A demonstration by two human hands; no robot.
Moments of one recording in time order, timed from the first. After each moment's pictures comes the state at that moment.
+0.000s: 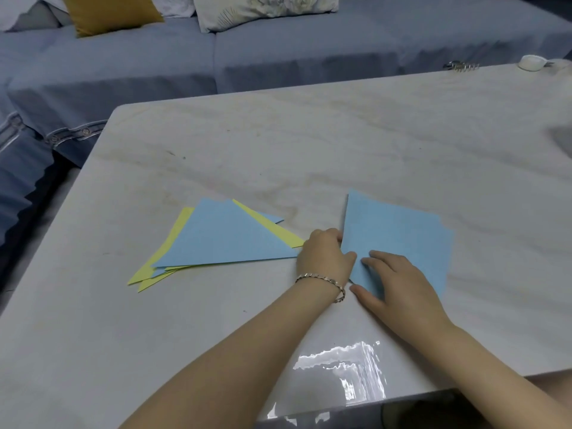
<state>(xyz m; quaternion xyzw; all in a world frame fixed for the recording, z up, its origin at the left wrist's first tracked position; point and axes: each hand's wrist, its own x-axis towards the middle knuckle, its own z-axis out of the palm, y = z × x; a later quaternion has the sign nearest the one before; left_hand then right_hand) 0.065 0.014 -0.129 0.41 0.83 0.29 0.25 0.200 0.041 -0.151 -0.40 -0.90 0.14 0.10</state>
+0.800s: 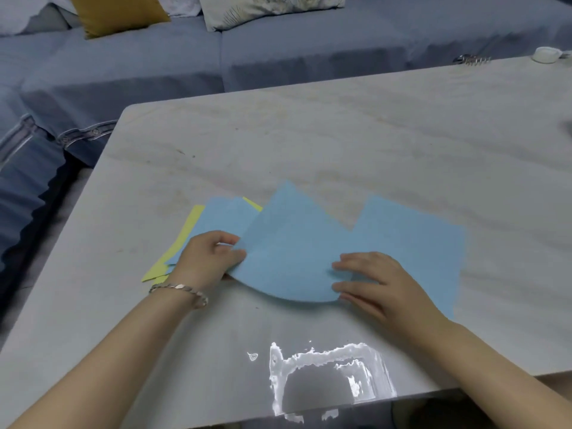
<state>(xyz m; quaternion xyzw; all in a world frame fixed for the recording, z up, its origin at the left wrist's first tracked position) -0.057 -0.094 -0.096 0.23 0.80 0.44 0.34 0.181 0.031 -0.148 -0.10 -0.94 0.18 0.28</state>
